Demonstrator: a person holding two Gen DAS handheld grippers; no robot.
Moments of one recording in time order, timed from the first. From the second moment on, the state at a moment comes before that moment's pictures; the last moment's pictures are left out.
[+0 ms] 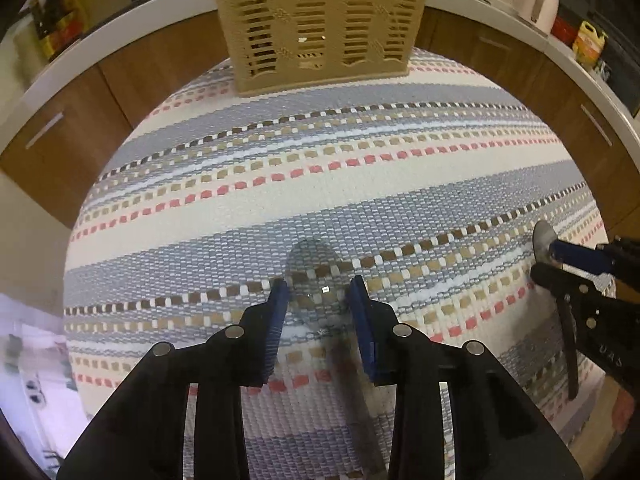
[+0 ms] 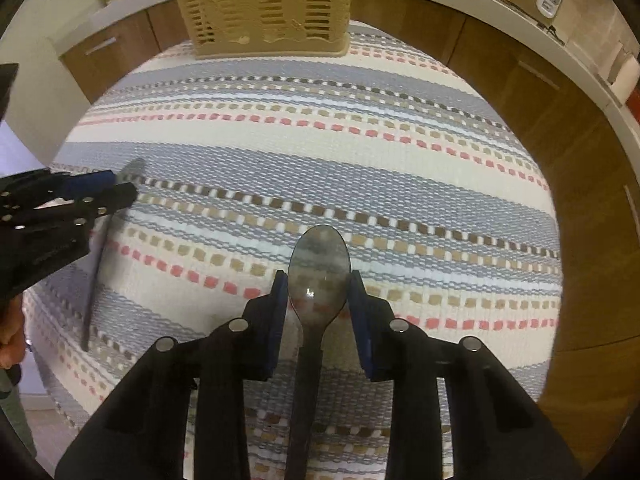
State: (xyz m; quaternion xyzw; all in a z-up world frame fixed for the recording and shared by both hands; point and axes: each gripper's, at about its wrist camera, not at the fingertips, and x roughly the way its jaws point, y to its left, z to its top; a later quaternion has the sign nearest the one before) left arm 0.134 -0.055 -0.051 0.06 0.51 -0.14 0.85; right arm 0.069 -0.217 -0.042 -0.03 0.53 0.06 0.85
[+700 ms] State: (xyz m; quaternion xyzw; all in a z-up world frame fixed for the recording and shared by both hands) left arm 0.120 -0.006 -0.036 -0.03 0.48 -0.20 0.85; right arm 0.047 -0.220 -0.014 0.01 0.48 0.11 0.87
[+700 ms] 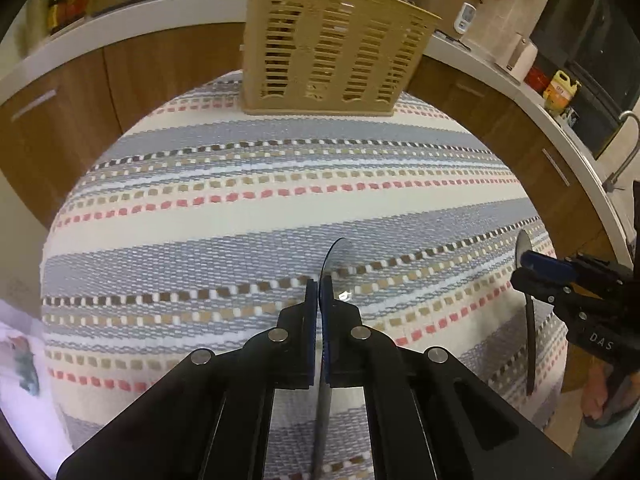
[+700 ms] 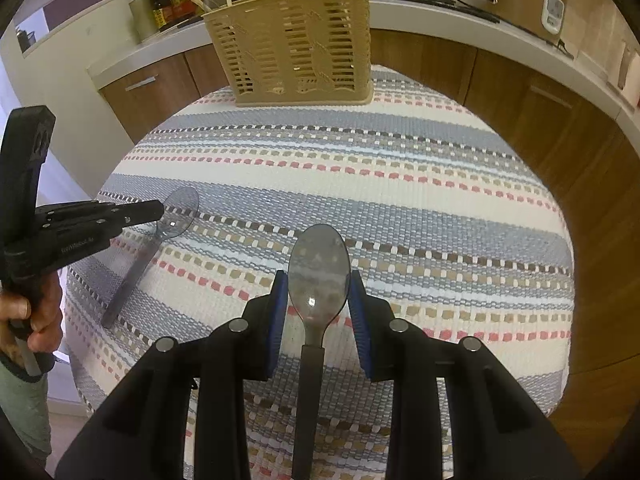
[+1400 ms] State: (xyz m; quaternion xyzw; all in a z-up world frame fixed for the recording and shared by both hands) left arm 0.133 -0.056 -0.046 0.09 0.51 -0.16 0.84; right arm 0.055 -0.214 -0.013 0.00 0.48 0.12 0.87
